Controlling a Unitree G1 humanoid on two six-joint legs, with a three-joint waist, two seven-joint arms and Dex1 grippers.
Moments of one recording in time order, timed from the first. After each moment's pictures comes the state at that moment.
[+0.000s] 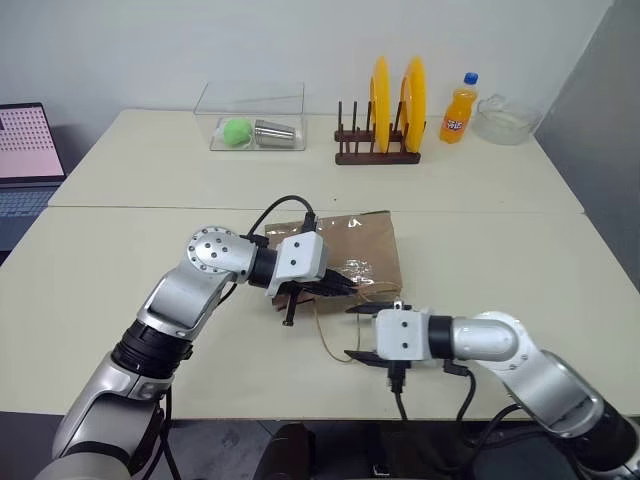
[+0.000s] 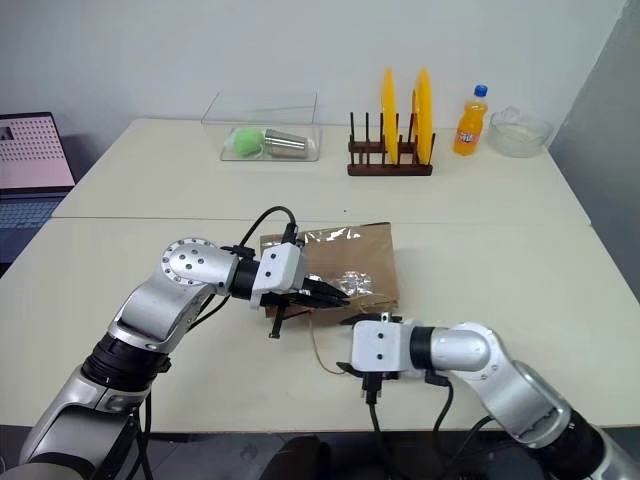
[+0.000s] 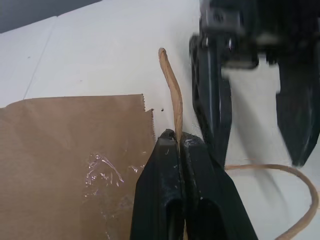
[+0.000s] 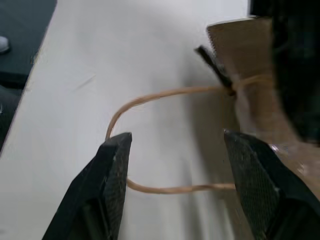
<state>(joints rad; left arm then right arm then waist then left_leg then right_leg) -0.62 0.65 -0.30 -0.10 -0.26 0.21 -1.28 -0.25 -0.73 0.42 -0.68 0.08 0.45 0.86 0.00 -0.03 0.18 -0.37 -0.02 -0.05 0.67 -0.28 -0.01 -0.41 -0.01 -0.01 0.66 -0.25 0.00</state>
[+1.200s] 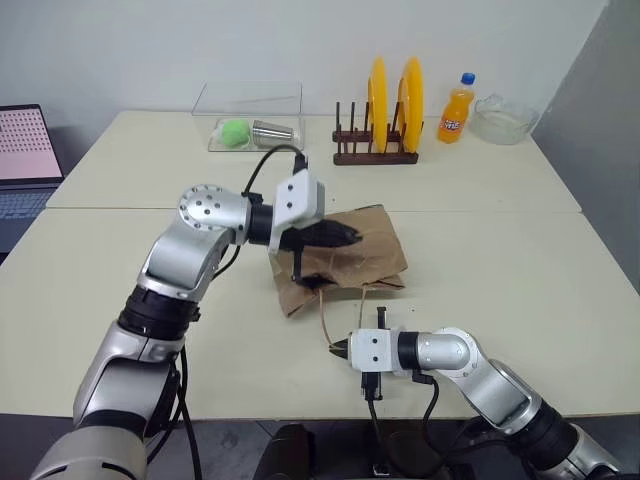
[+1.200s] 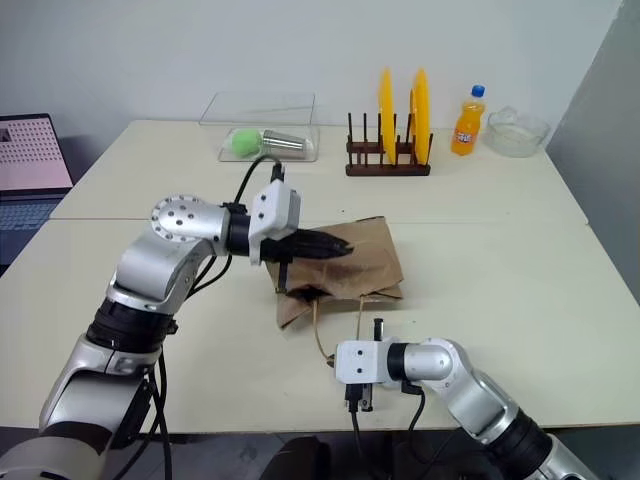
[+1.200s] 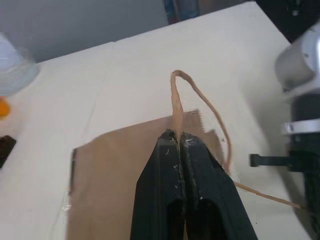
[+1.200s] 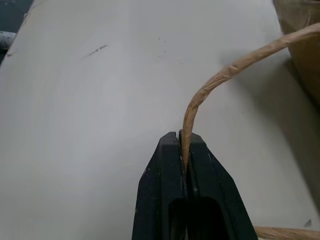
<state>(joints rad) -0.85 0.58 -0.21 0.08 -0.29 0.29 -1.23 -0.25 -0.50 0.60 -0.28 -0.18 0.18 0.82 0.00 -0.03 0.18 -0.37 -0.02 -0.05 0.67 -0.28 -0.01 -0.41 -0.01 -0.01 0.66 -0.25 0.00</state>
